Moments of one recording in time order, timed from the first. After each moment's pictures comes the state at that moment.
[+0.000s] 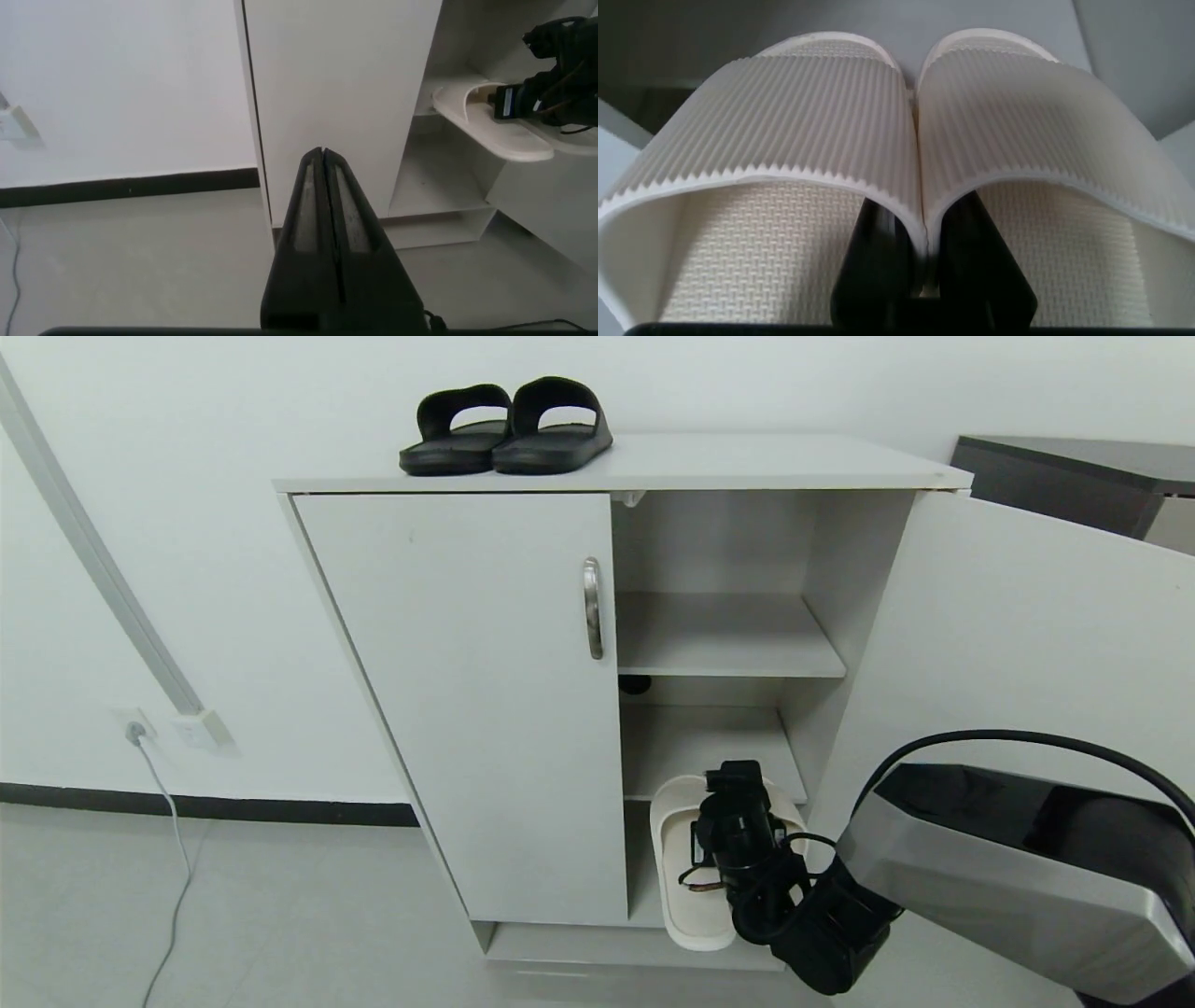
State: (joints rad) left arm 0.00 0.00 0.00 0.00 -0.09 0.03; right arm 0.72 2.42 -1.07 -0.96 -0.68 0.28
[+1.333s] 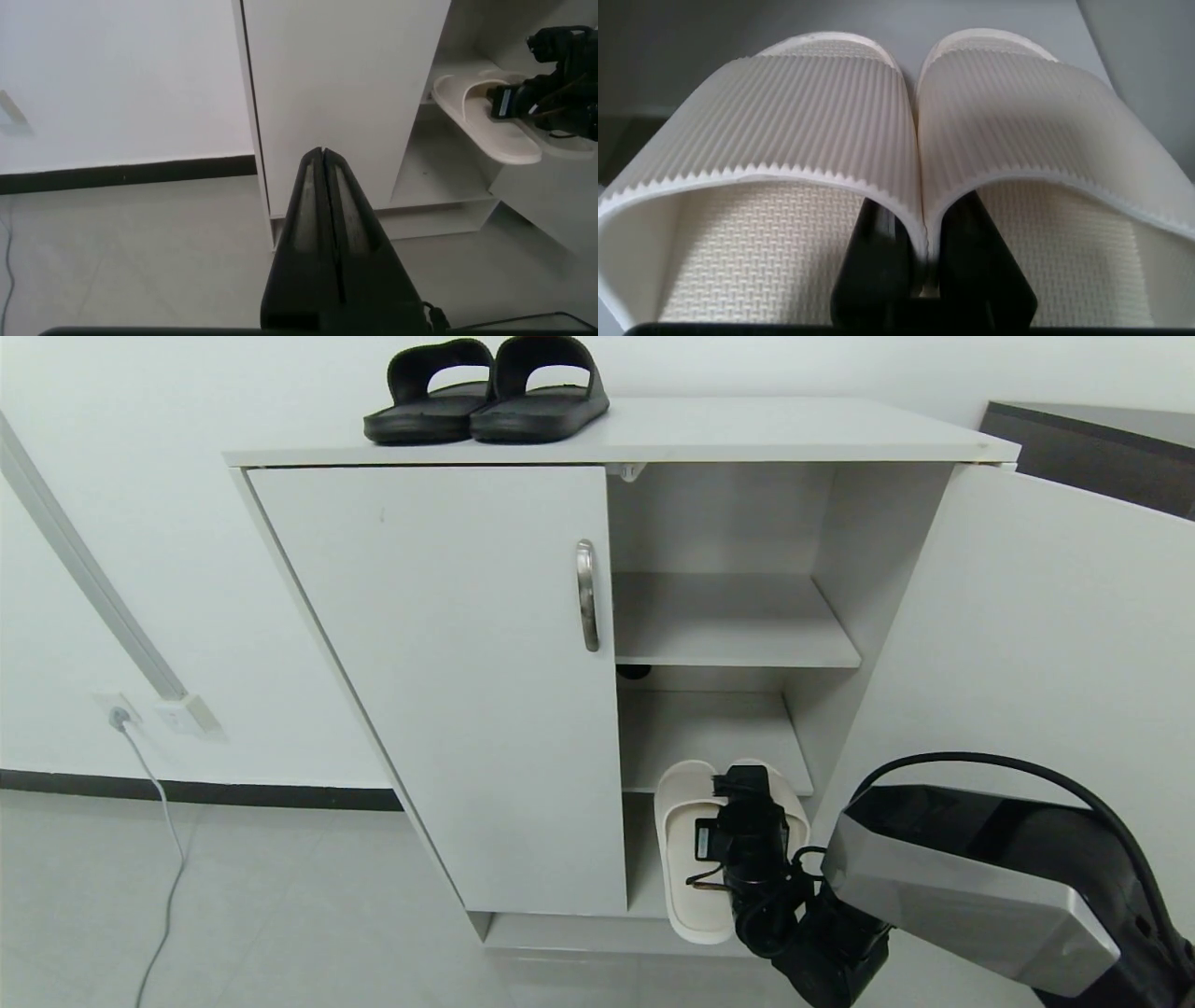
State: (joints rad) left arm 0.00 0.00 0.00 0.00 -0.09 0.03; right arm 0.69 2.51 -1.04 -1.26 -0.70 0.18
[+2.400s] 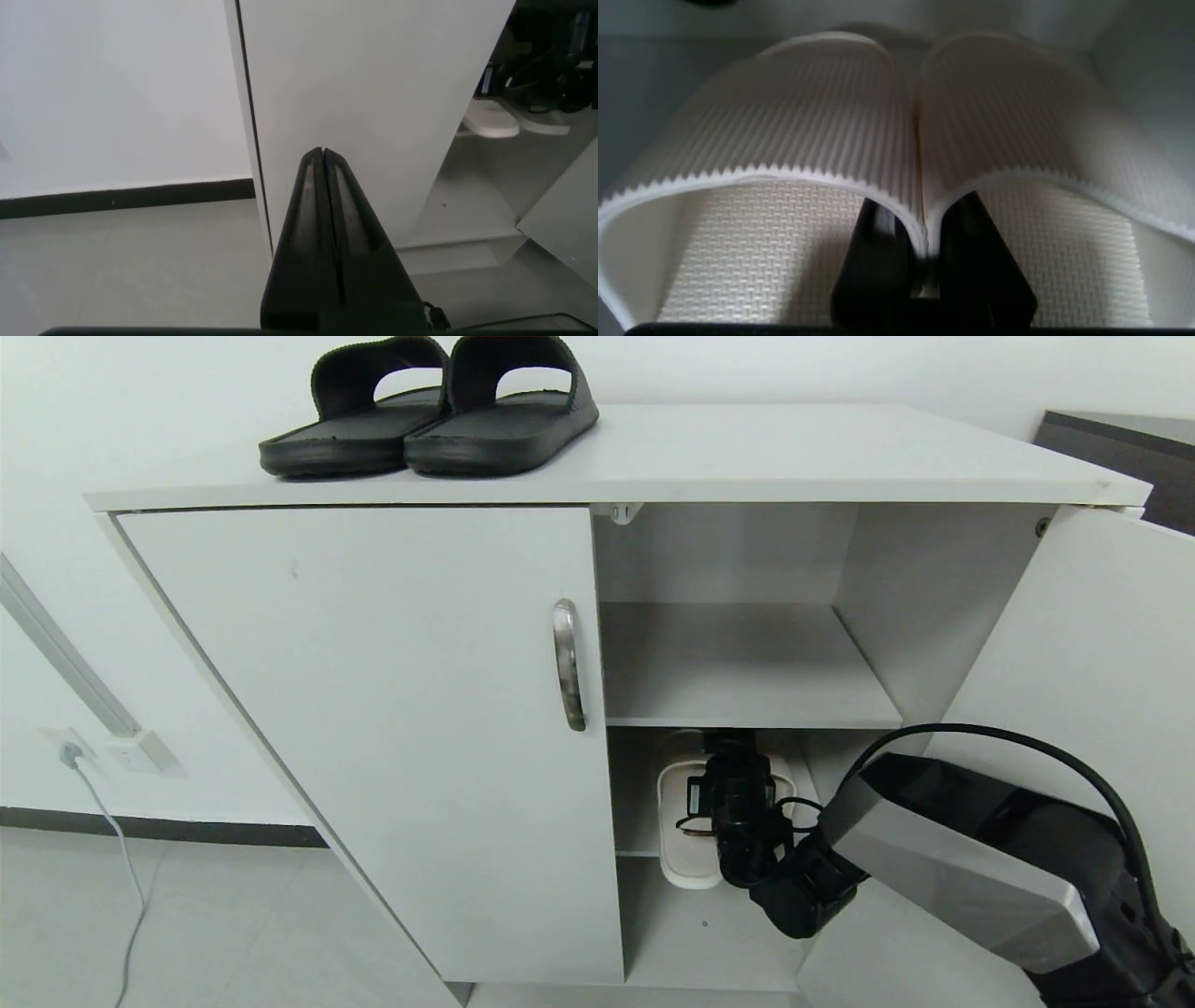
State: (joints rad) left arm 0.00 0.00 0.00 0.00 -0.09 0.03; right arm 0.63 2.54 -1.33 -1.02 -0.66 0.16
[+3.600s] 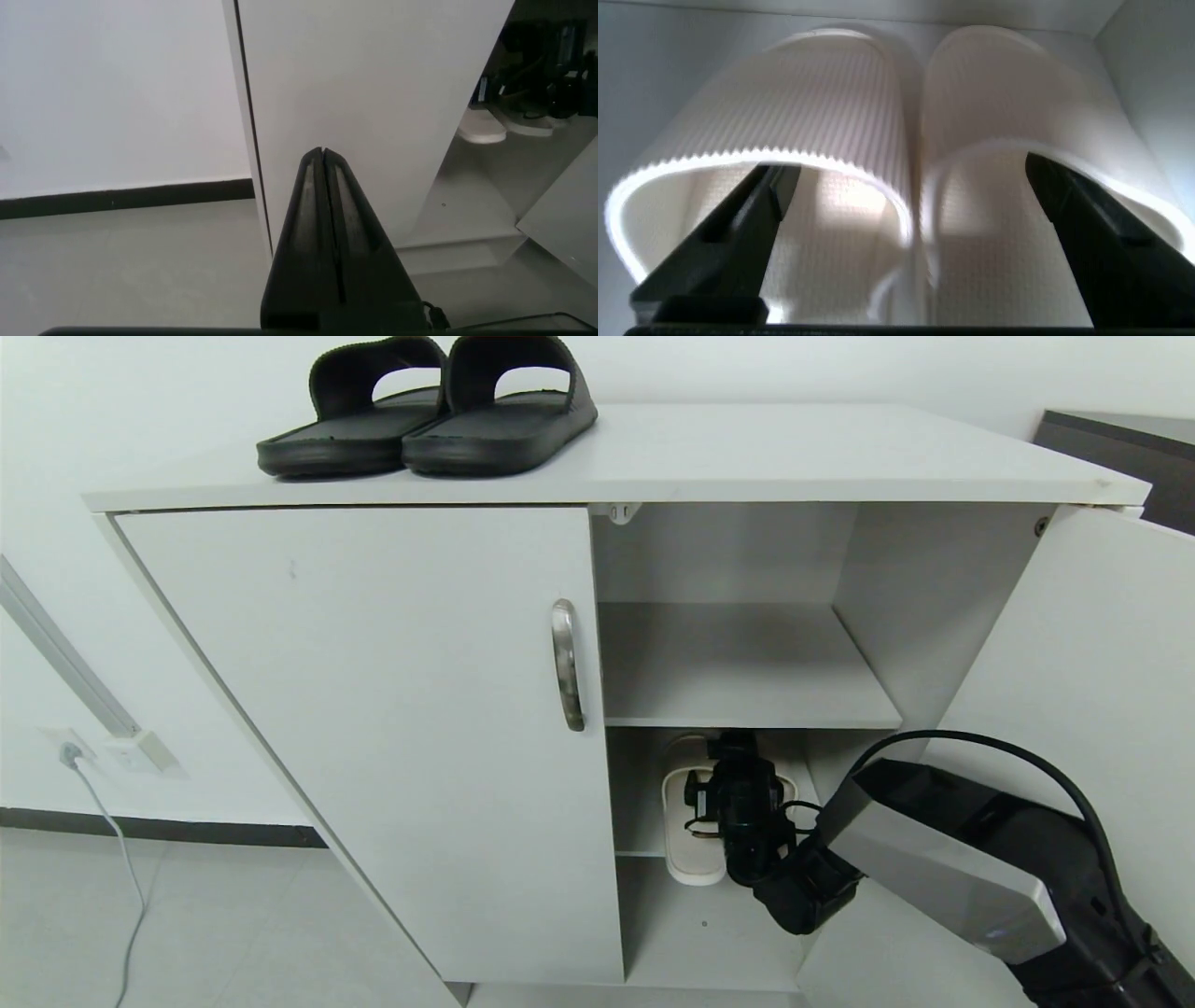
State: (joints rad) left arm 0.00 0.00 0.00 0.00 -0.09 0.03; right arm 0.60 2.59 -1.36 -1.02 -0.63 0.12
